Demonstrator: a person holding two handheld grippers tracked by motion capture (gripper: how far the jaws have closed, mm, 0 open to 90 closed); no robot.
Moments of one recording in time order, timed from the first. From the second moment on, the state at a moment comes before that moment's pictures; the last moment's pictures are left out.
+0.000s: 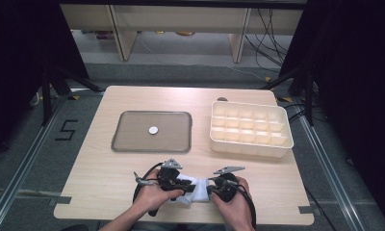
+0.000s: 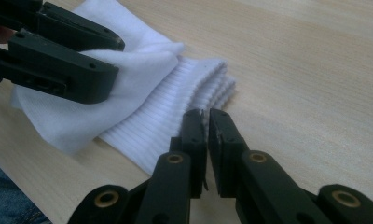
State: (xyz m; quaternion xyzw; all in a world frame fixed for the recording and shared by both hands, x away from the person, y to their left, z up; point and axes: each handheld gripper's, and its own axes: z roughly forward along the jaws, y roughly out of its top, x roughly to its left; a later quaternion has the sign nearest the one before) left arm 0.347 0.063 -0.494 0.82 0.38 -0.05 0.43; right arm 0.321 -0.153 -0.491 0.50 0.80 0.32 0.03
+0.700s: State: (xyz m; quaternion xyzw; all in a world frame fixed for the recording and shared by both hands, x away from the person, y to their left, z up) left arm 0.339 0.068 -0.474 0.81 0.35 -0.03 0.47; right arm 0.321 -0.156 -0.493 0.51 0.80 0.32 0.03
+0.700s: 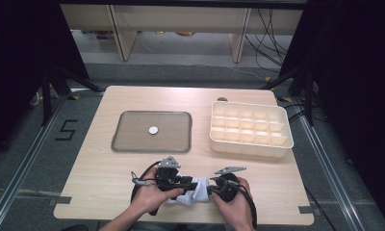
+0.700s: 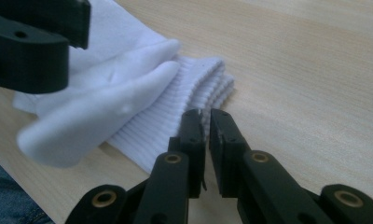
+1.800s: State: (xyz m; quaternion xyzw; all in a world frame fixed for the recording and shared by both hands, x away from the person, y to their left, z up) left arm 0.338 0.067 -0.488 0.84 0.33 -0.04 0.43; right arm 0.316 -0.145 -0.462 0.50 0.79 0.36 0.01
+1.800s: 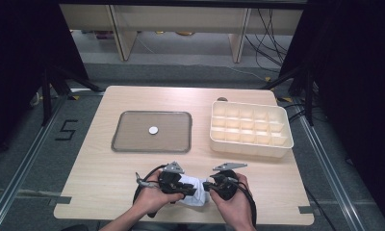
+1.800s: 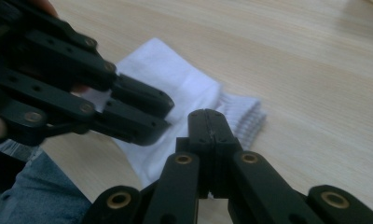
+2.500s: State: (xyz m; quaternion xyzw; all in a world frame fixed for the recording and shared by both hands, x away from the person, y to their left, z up) left arm 0.344 0.138 -0.483 0.78 0.45 0.00 0.44; right arm 0.321 -0.132 -0.476 0.48 0.81 0.34 -0.02
